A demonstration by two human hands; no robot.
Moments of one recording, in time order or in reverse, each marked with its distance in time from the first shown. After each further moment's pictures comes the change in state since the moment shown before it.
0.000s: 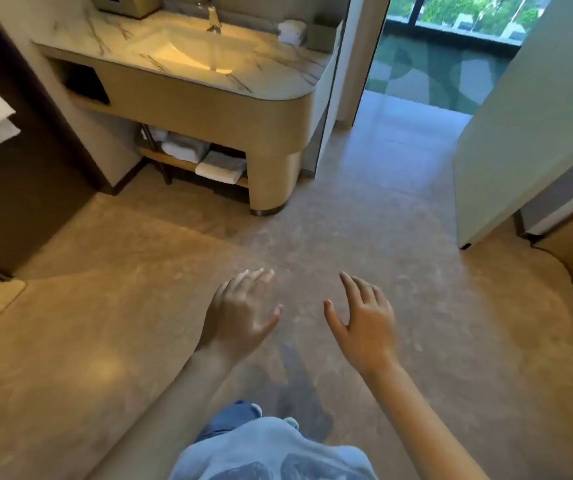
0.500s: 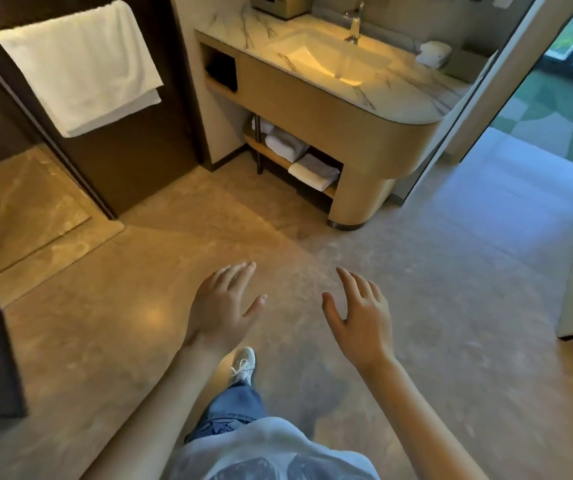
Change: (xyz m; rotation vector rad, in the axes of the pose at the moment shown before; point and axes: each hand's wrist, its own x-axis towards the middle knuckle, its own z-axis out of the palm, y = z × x) left_hand -0.039 -0.113 -0.047 0.021 0.207 -0.393; right_hand 0.069 -0.117 0.054 0.143 -0.073 -0.362
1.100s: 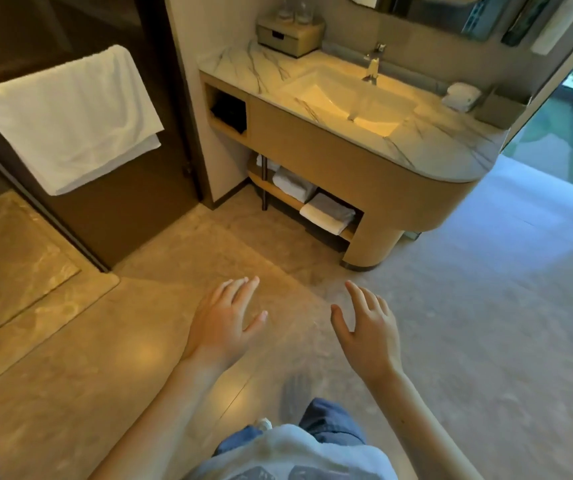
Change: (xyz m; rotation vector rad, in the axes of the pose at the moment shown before) left_hand 0.224 -0.159 -0.044 0.075 -0.101 0.056; right_hand 0.229 -0.088 0.101 -0.042 0.052 0.047
